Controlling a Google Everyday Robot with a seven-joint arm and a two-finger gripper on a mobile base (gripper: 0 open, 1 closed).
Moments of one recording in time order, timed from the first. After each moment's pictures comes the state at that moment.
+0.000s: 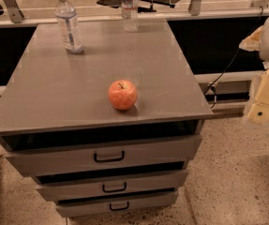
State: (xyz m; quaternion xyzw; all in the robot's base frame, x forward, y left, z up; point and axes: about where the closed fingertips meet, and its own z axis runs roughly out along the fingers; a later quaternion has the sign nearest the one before) arm 0.438 -0.217 0.976 -0.60 0.78 -0.03 0.16
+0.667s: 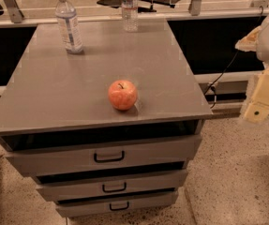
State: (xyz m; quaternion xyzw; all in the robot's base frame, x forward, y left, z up) arm 0.441 -0.211 0.974 -0.61 0.78 -0.02 0.17
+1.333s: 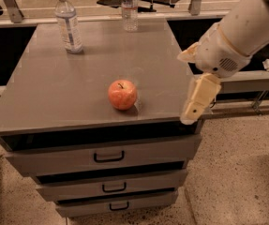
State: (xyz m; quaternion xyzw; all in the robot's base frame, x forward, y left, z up) arm 0.490 -0.116 0.923 -0.66 0.71 0.10 0.23
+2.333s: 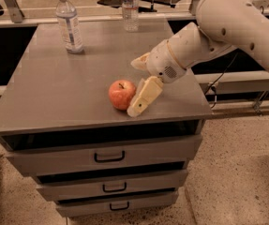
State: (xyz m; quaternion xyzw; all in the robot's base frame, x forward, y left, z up) arm 0.547 -0.001 0.877 -0.64 0.66 0.25 0.30
